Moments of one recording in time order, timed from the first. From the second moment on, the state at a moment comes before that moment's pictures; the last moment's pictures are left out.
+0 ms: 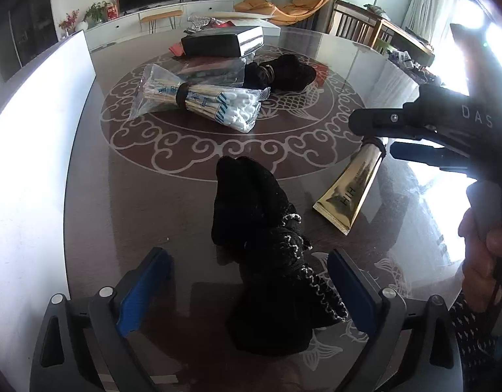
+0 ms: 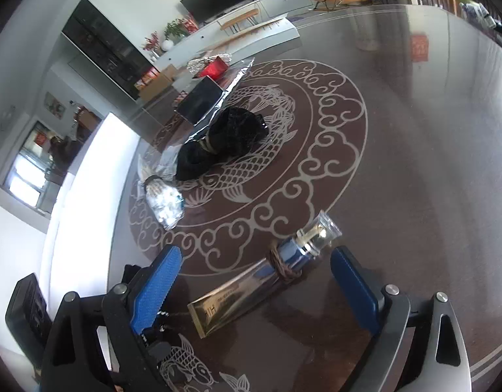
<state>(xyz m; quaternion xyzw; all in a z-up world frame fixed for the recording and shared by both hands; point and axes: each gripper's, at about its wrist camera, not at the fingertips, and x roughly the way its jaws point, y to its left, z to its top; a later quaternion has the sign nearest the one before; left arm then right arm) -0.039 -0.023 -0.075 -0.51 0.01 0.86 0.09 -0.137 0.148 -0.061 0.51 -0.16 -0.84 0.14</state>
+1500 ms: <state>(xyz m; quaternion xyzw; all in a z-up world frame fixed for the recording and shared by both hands) 0.057 -0.203 0.085 -0.36 -0.09 0.93 0.03 -0.039 0.027 0.084 0.44 -0.13 -0.80 0.37</state>
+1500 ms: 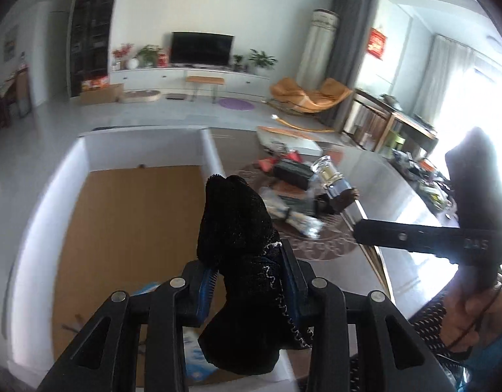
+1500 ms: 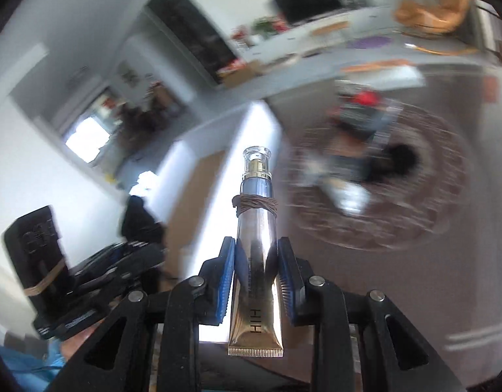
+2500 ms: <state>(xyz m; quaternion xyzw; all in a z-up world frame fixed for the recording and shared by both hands) -0.069 0.065 -0.072 -0.45 0.03 0.88 0.18 -0.071 0.245 -0.076 0.46 -0.02 -0.88 -0.08</state>
